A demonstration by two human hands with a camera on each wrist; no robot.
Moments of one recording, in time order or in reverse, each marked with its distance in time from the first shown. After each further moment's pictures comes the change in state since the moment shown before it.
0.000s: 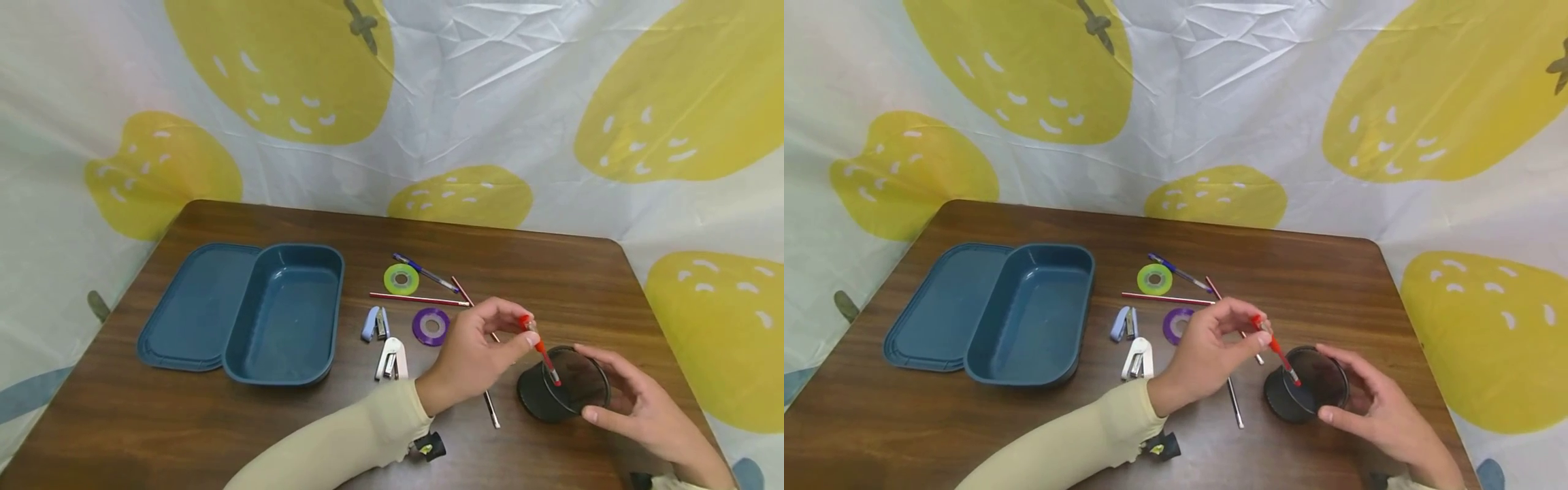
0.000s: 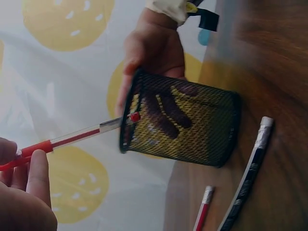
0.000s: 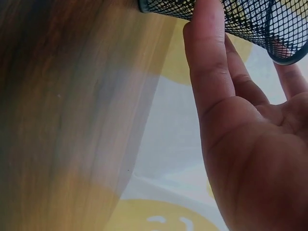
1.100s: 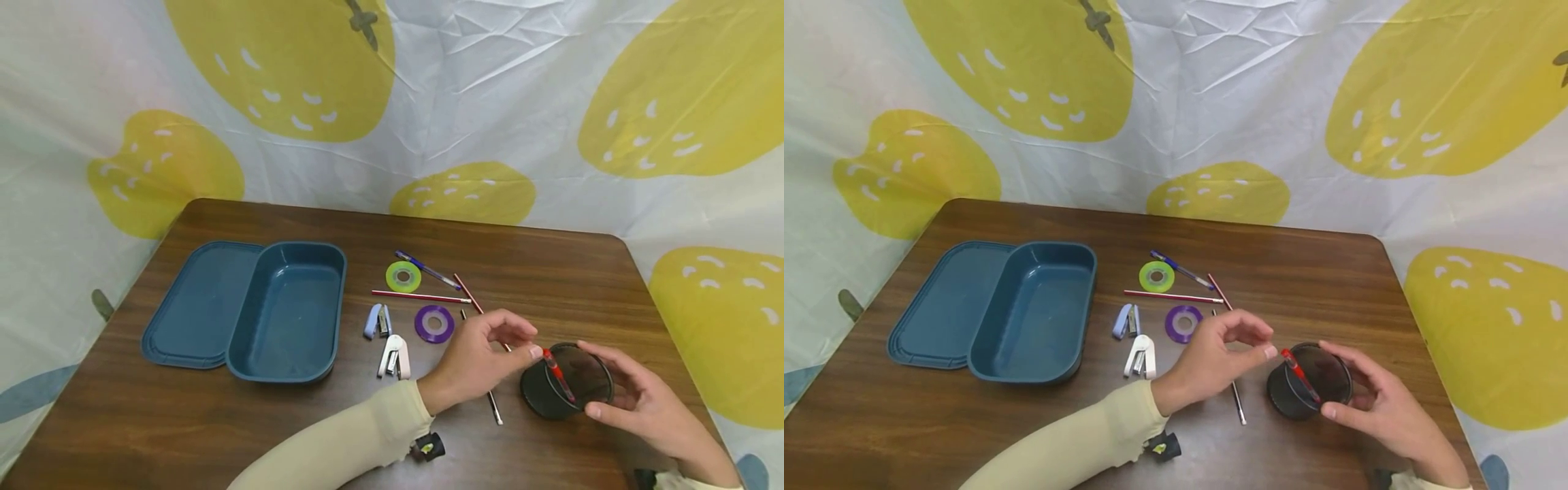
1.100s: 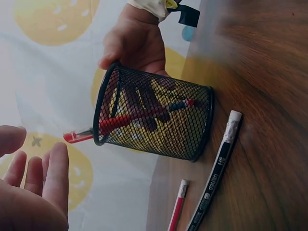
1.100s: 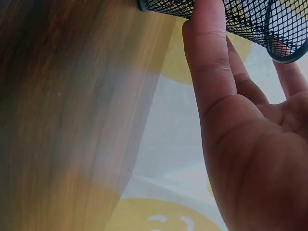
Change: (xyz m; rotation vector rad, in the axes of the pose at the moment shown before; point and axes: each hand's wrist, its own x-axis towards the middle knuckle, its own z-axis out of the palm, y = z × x) left_hand -0.006 -0.017 -0.001 0.131 -0.070 -0.106; right_hand 0.000 0.001 0.001 0.033 0.012 0.015
